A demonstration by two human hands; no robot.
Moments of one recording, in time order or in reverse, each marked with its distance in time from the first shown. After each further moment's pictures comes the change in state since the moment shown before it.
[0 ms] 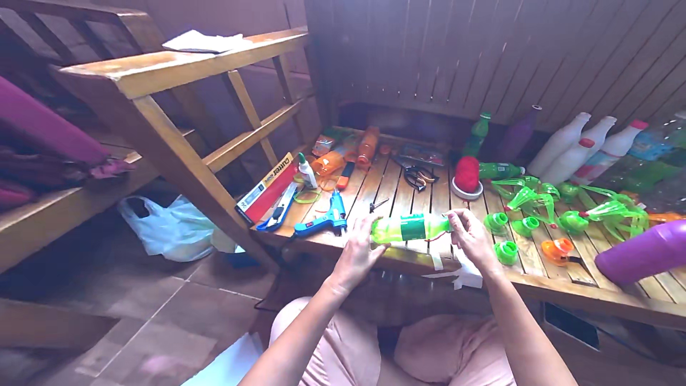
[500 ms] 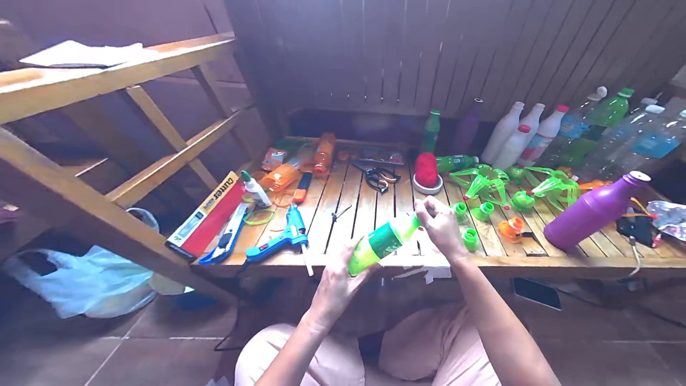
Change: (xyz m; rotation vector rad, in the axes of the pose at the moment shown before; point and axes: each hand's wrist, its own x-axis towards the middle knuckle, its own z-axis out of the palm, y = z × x) left_hand -0.024 0.017 0.024 0.012 0.048 0.182; right_hand 0.000 -0.024 -0.010 -0.193 0.195 -0.084
